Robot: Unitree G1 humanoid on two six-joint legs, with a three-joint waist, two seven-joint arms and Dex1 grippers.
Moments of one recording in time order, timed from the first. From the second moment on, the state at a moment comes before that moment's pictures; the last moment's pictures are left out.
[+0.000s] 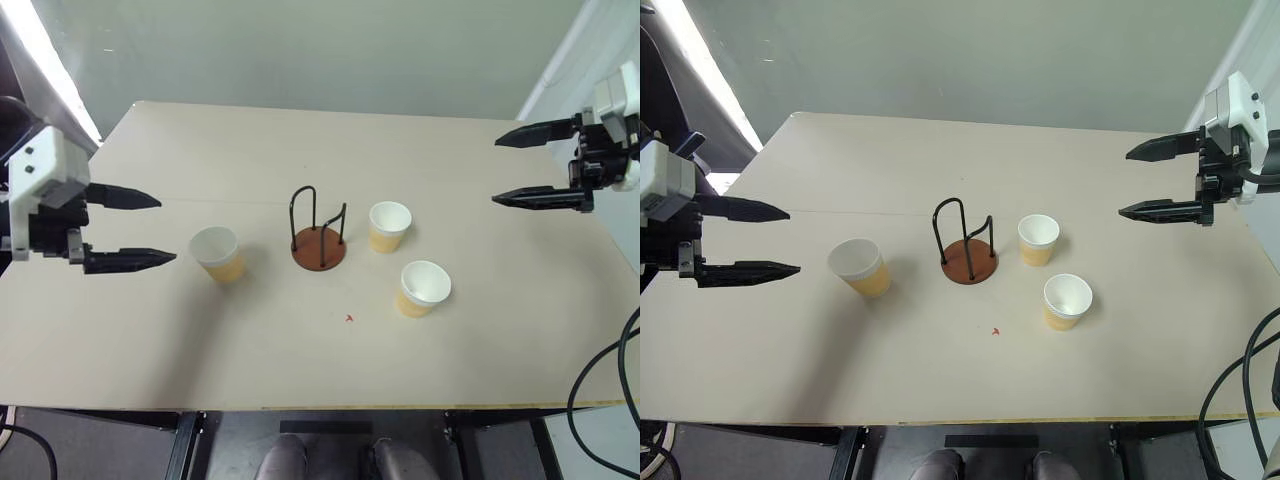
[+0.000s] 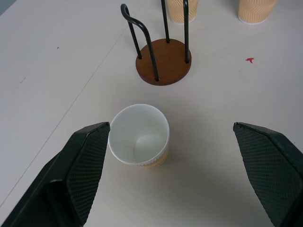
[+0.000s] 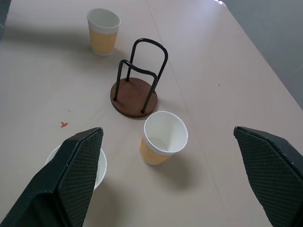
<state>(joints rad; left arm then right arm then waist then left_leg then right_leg) -0.39 1.36 0.34 -0.01 -0.55 0.52 -1.39 -1.03 -1.02 0.01 0.35 0.37 0.34 1.56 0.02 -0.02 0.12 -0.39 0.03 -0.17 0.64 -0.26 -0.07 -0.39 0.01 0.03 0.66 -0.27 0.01</state>
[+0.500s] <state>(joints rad) -0.41 1.32 0.33 -0.02 -0.55 0.53 -1.37 -1.02 -0.92 0.01 0.20 0.44 0.41 1.54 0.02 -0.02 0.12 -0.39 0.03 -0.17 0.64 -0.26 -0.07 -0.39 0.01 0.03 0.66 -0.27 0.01</state>
